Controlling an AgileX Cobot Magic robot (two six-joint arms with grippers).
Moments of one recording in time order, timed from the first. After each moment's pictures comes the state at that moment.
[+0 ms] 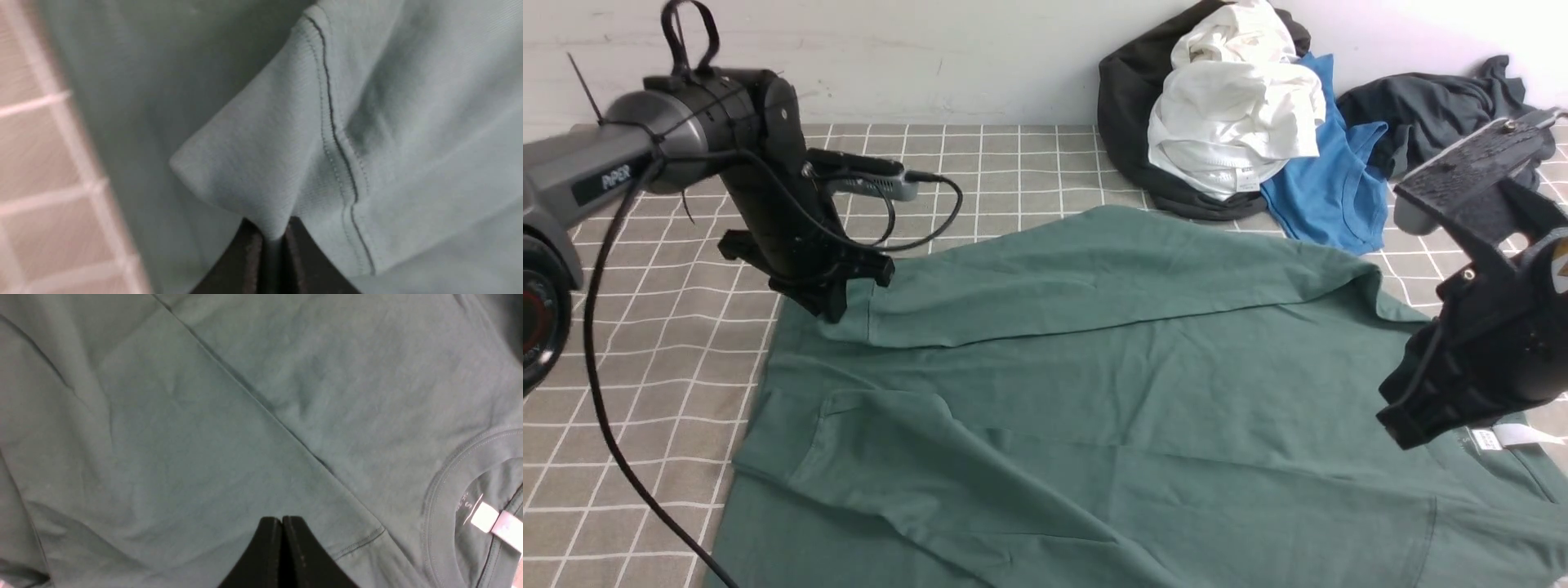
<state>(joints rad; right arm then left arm) 0.41 1.28 -1.06 0.04 1.10 -0.24 -0.12 2.14 -1.78 -0.10 1.06 0.10</state>
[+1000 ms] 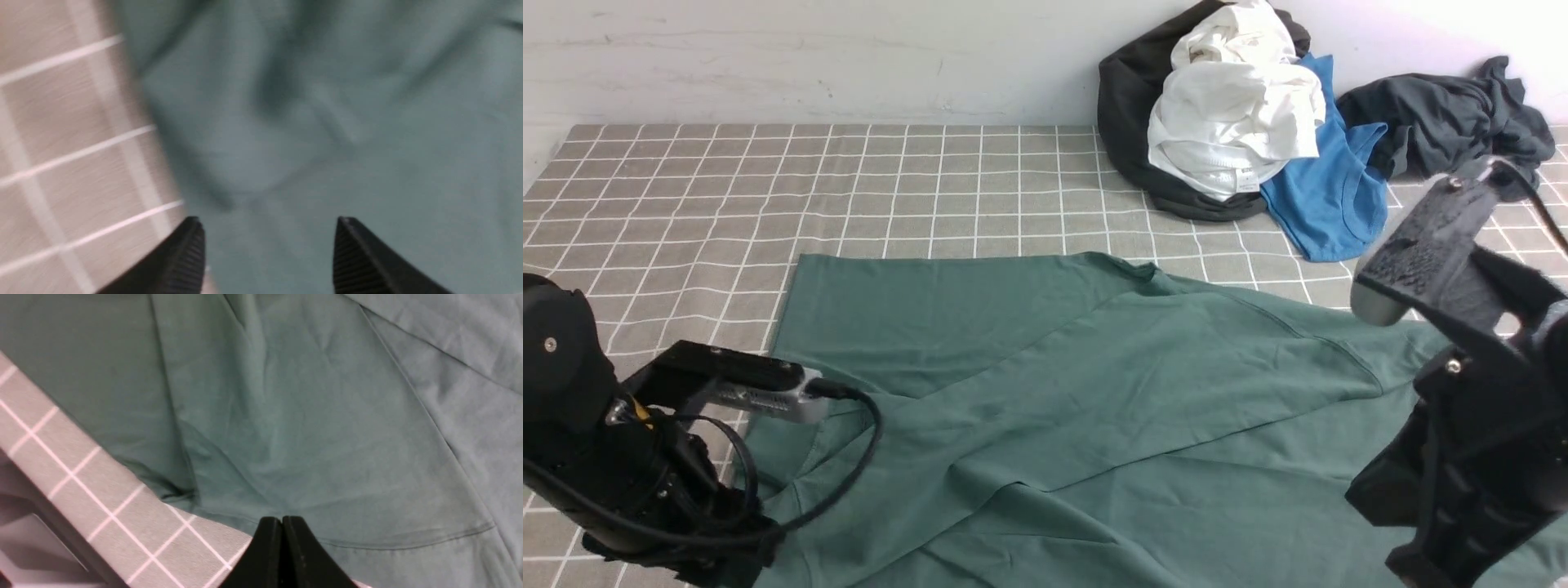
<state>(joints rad) 0.65 1.14 -1.07 0.11 1.24 -0.23 -0.21 1.35 -0.74 -0.20 0.91 0.24</state>
